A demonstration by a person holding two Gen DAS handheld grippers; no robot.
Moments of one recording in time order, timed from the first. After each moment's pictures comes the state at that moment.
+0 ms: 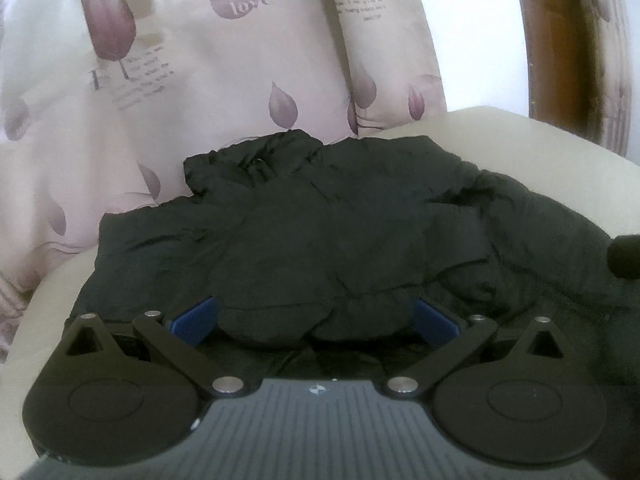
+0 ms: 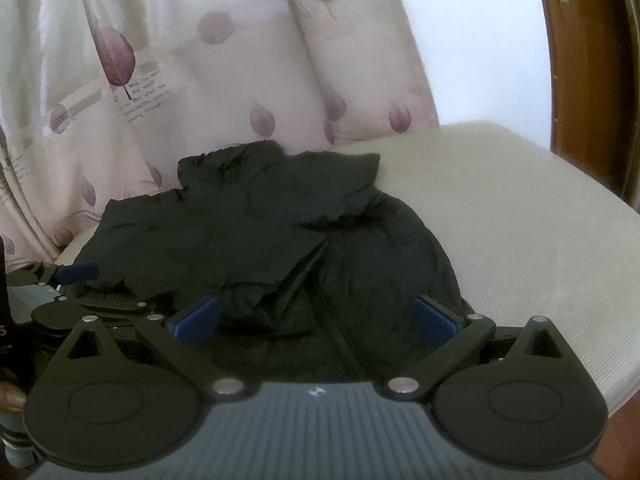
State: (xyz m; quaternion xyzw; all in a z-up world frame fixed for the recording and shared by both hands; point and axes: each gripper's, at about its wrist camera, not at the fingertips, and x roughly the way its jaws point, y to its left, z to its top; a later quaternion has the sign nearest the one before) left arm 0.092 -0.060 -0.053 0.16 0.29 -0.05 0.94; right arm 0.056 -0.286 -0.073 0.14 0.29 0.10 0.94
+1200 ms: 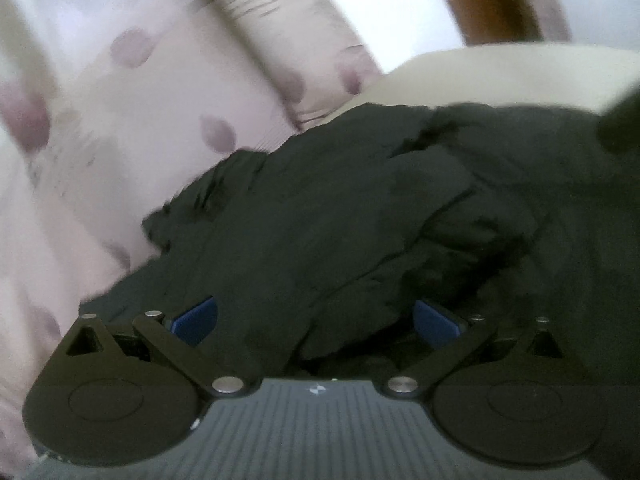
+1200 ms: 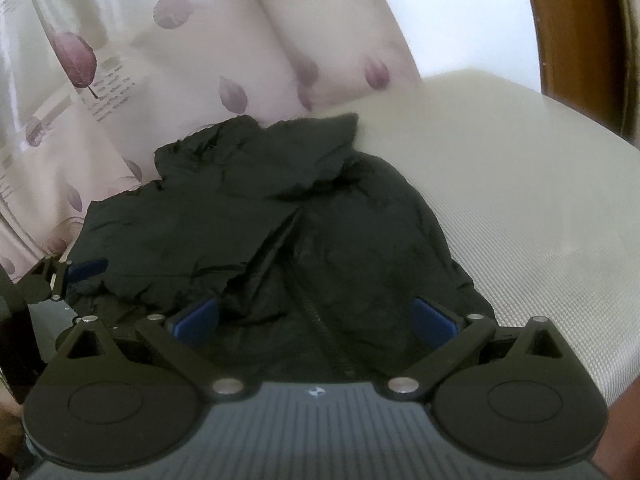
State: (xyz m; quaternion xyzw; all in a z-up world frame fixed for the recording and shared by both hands) left arm 0.104 -0.088 -0.102 0.34 0.24 -0.11 0.90; right arm 0.081 -0.302 -0.101 0.19 0.34 0.09 0.92
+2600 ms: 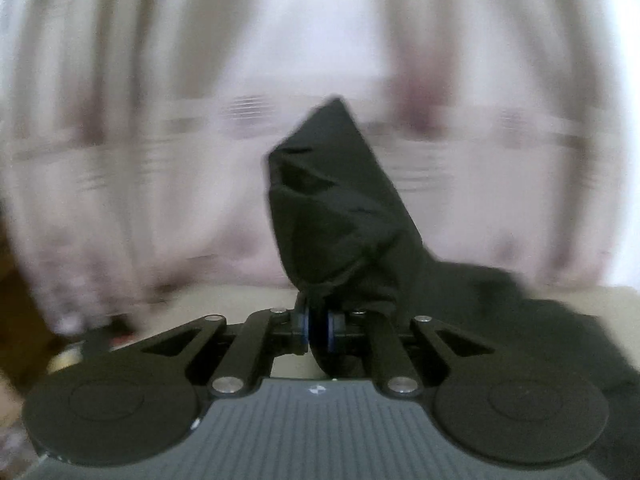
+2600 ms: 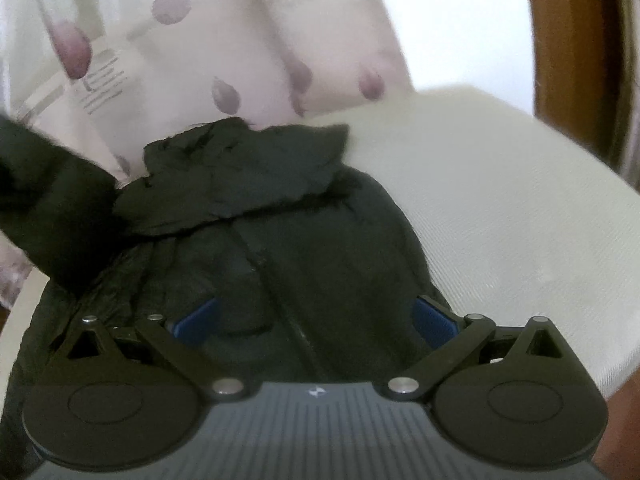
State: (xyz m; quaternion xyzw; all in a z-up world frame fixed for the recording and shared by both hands) left arm 0.091 0.187 0.048 -0.01 0.18 0.17 0.97; right arm 0.093 -0.290 -0.076 0.13 0.34 0.09 0.93
